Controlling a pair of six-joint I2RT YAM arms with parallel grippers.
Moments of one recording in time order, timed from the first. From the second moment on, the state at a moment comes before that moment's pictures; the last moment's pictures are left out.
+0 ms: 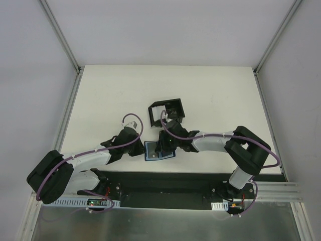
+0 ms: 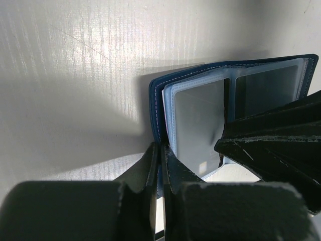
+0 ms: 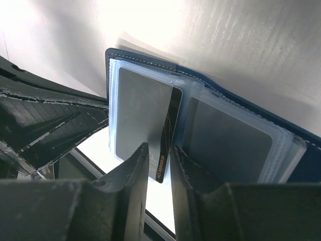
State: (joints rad) left arm -0.70 1.17 0.35 -0.02 0.06 -0.89; right arm 0.96 1.68 0.80 0.05 -0.17 0.83
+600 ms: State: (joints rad) left arm -0.70 1.16 0.34 -0.02 0.06 -0.89; right arm 0.98 1.61 0.79 0.04 -0.10 0.79
